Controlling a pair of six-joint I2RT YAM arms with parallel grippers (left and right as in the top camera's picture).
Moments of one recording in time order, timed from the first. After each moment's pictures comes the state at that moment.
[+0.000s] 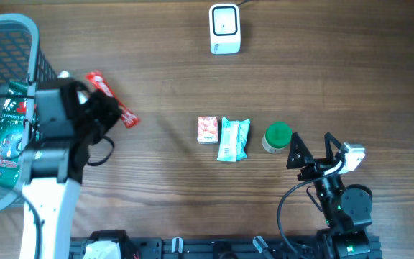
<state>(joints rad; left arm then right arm) 0.01 1.11 1.06 -0.81 0.16 -0.75 0.16 0.09 0.01 0.00 -0.01 0.41</state>
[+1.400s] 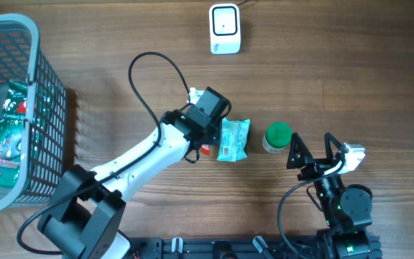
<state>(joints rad) -0.68 1.67 1.06 -0.57 -0.13 -0.57 0.16 0.09 0.01 0.00 -0.01 0.41</state>
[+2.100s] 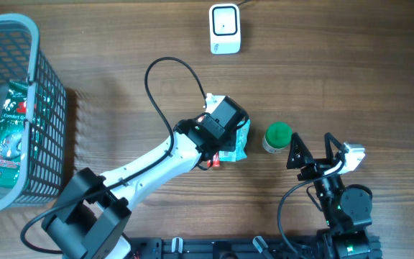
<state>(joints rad) -0.78 1.67 1.06 -0.50 -0.13 -0.63 0.16 0.09 0.01 0.00 -0.01 0.41</state>
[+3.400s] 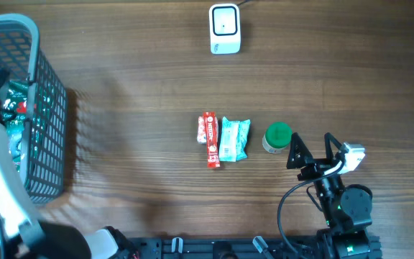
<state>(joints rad) 0.57 1.50 1.46 -0.68 -0.32 -0.35 0.16 0.09 0.01 0.00 -0.01 0.41</state>
